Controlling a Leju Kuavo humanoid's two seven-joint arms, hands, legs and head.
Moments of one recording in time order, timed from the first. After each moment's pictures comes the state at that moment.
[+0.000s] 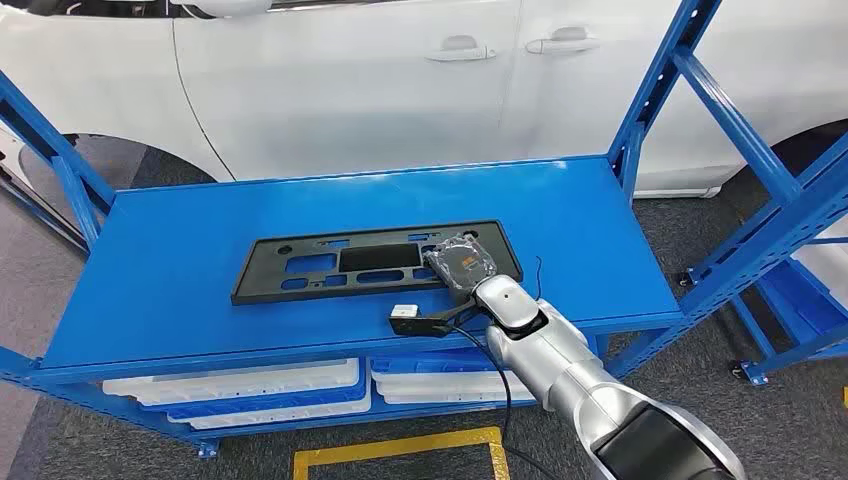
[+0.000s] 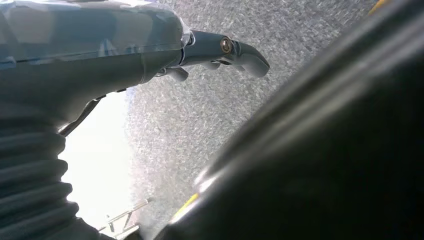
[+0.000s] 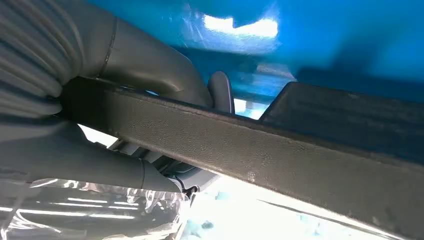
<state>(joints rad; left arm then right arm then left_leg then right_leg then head) -0.01 -0.11 0.40 -0.16 -1.09 0.01 0.07 -0.75 0.02 0.63 -0.65 1.19 -0.25 -0.18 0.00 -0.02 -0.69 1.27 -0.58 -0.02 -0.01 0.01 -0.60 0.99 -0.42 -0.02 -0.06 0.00</state>
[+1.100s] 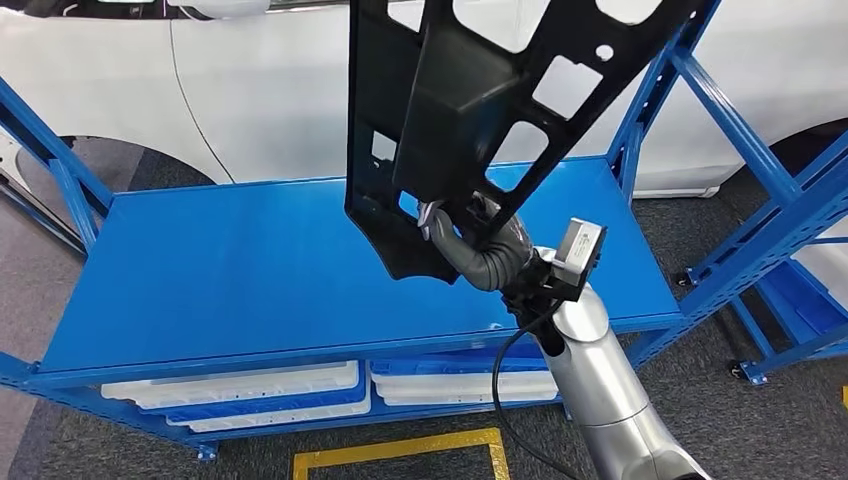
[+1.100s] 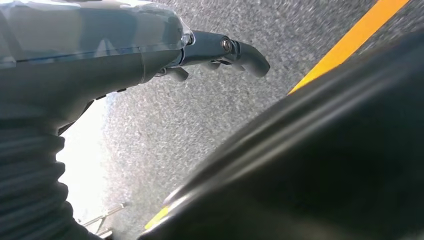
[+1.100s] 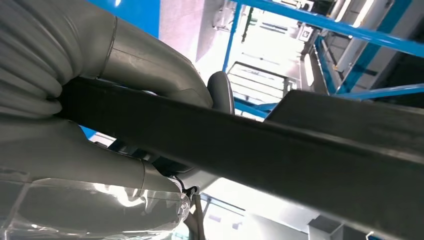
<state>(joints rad) -0.03 -0.12 0.40 -0.16 -1.06 0.06 0.03 -0.51 -0.02 0.35 -1.58 -0.14 0.45 -0.45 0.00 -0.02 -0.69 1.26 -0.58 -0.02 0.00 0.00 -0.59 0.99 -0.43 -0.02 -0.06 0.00</state>
